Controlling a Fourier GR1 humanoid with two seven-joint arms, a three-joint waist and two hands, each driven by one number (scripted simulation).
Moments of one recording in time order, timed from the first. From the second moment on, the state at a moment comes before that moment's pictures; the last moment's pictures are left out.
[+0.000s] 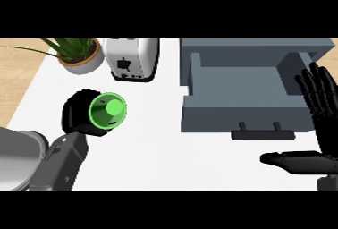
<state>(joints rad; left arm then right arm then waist) -0.54 0.15 0.34 -0.53 0.15 -0.36 -0.94 -0.08 -0.17 -0.14 -1.91 -0.03 0.18 -0.02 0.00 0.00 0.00</state>
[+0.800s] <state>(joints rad) -0.73 0.01 0.12 -1.04 0.14 -0.10 -0.49 -0.08 -0.18 -0.17 -1.91 -0.05 0.19 -0.02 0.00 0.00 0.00</state>
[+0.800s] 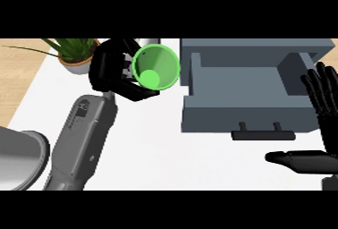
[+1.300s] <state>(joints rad) -1.02 0.00 0.01 -0.92 0.17 0.13 -0.31 -0.09 -0.19 -0.18 -1.89 -0.06 0.20 -0.04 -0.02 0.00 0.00</state>
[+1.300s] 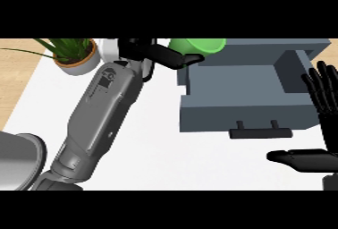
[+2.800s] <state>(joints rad) -1.26 0.00 -0.54 -0.44 0.55 0.39 -0.29 -0.12 -0.19 -0.17 -1.88 -0.07 0.23 -0.03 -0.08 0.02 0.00</state>
